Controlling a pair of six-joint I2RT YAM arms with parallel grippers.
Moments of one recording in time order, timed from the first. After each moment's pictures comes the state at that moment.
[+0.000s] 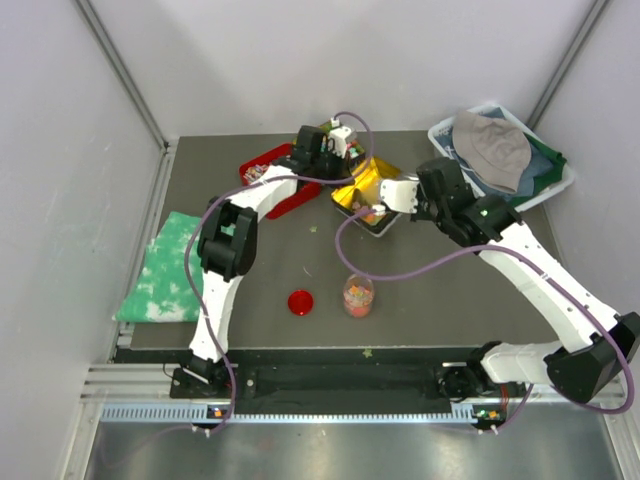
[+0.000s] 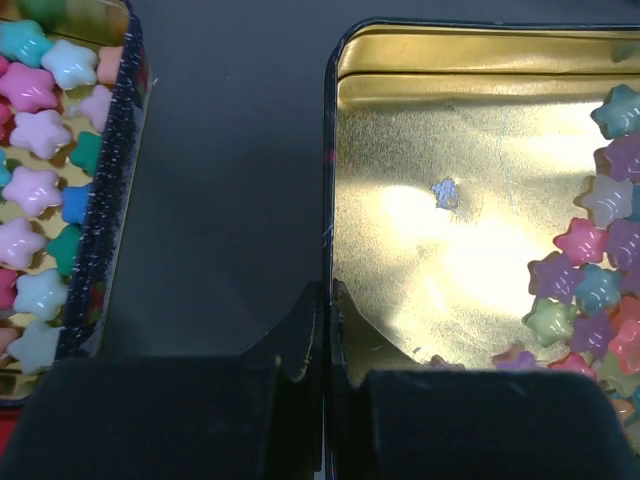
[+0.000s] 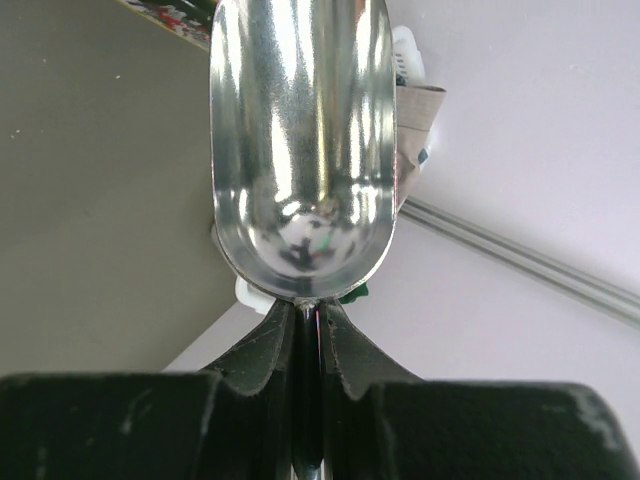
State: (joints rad) left arm -0.45 2.31 1.92 -0.22 0.50 0.00; right arm 0.61 1.25 1.35 -0.83 0.45 -1.10
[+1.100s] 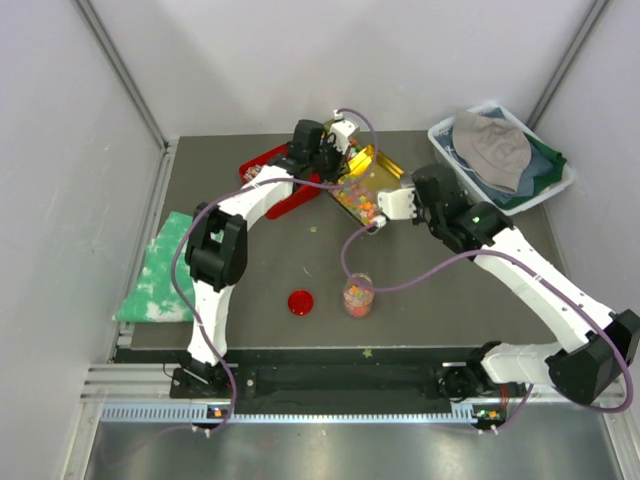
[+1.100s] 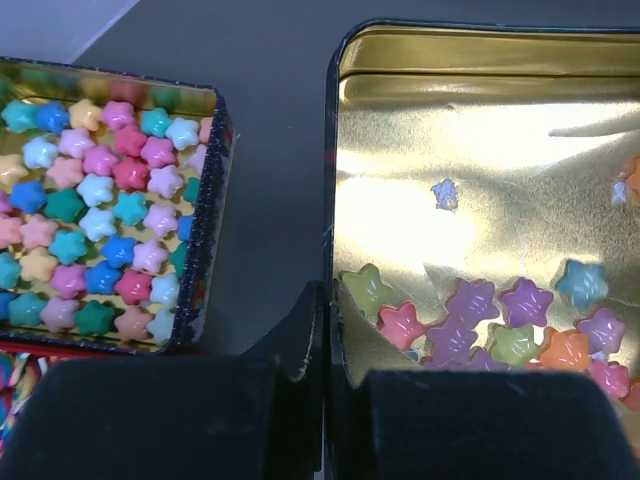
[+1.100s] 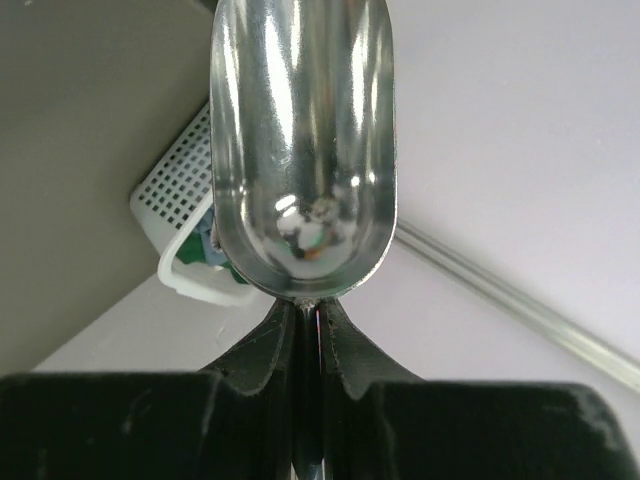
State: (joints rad) left arm -0.46 2.15 1.82 -0.17 0.39 0.15; right arm 0.61 1.24 1.27 -0.69 0.55 -1.32
